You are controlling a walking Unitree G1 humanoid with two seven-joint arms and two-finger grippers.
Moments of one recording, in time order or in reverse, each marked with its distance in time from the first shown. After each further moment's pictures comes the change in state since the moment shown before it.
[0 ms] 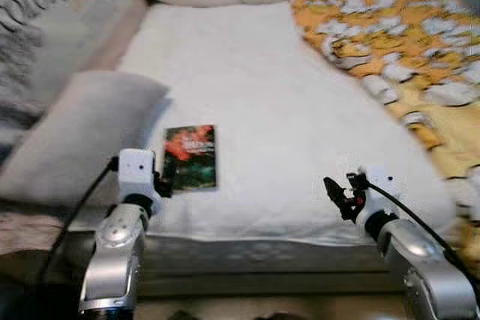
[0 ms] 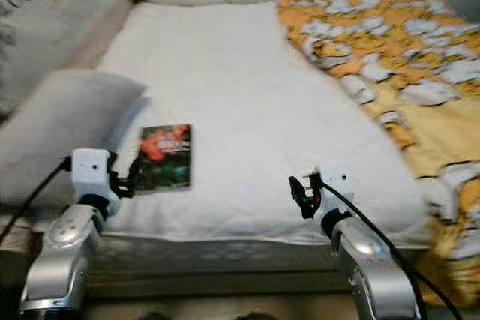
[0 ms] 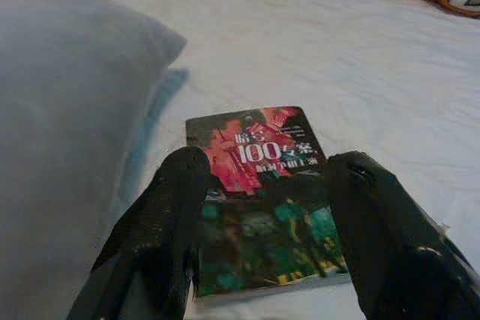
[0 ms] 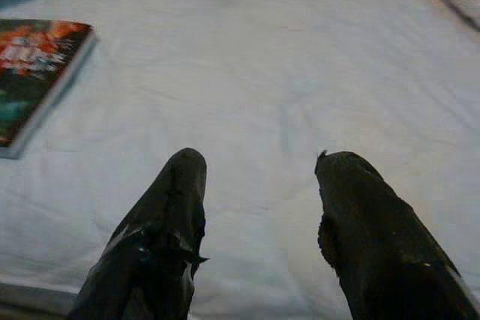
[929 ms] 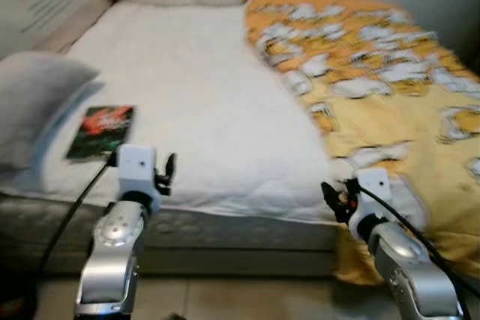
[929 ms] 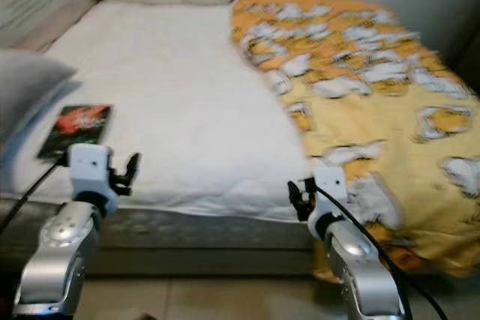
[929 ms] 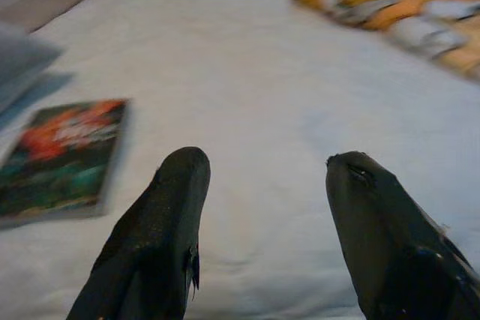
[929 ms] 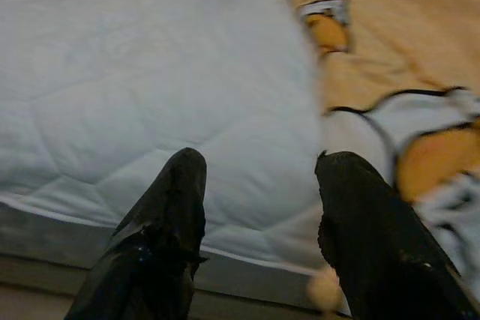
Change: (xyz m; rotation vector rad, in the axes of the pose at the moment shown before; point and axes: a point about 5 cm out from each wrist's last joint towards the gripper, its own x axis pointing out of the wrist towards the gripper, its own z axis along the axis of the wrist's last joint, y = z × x) left arm -0.004 -0.007 0.010 0.050 0.010 -0.007; right arm 0.010 0.001 -0.015 0.017 0.023 -0.045
